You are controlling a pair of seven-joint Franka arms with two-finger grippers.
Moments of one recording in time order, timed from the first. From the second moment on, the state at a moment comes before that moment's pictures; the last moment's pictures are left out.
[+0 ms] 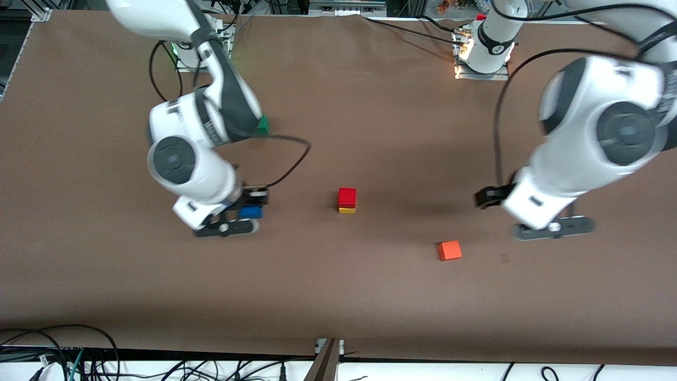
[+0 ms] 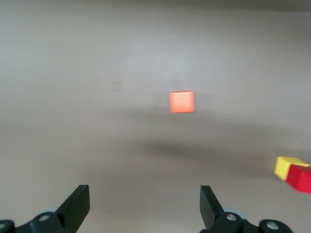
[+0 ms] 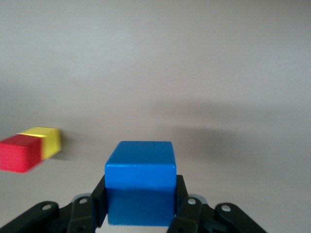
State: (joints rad) left arm -0.16 0.52 -0.07 -1.02 0.07 1.45 -0.34; right arm 0.64 0.65 -0.23 -1.18 0.20 1.77 0.35
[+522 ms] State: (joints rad) left arm 0.06 0.41 -0.07 -1.08 0.02 1.33 -0.07; right arm 0.85 0.78 -0.23 -1.10 0.20 1.94 0.75
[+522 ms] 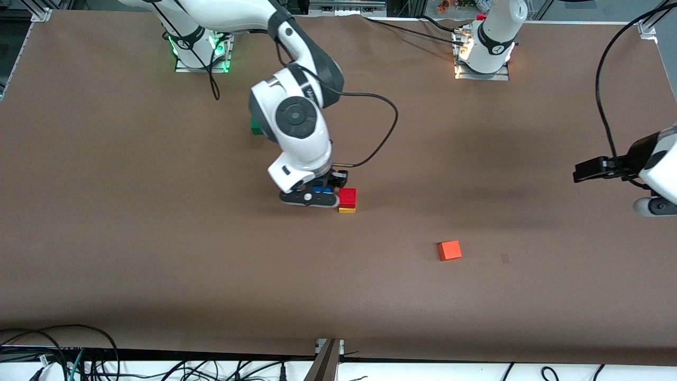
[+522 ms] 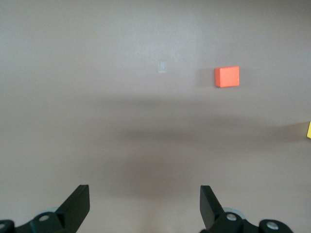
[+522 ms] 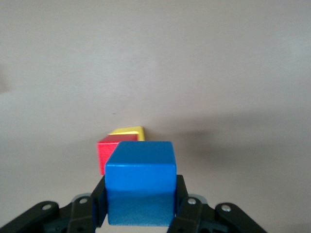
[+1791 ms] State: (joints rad) left arm 0.04 0.21 -0.08 -1.43 -0.03 1.47 -0.15; right arm 0.90 0.88 -0.23 -1.05 0.19 2.01 0.82
